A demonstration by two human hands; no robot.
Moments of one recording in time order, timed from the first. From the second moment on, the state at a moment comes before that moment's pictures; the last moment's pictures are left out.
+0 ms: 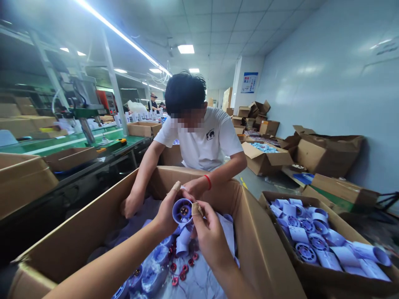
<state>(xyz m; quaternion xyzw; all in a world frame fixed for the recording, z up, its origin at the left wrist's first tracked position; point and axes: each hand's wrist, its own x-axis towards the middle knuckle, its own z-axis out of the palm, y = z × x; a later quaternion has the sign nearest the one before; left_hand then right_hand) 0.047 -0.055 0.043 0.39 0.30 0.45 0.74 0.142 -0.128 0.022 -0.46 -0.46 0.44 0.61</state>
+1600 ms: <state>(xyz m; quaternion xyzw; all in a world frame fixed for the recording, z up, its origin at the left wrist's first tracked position) 0.055 -0.072 0.028 0.63 0.38 0.51 0.45 0.119 -0.119 -0.007 -0.47 -0.36 0.46 0.67</state>
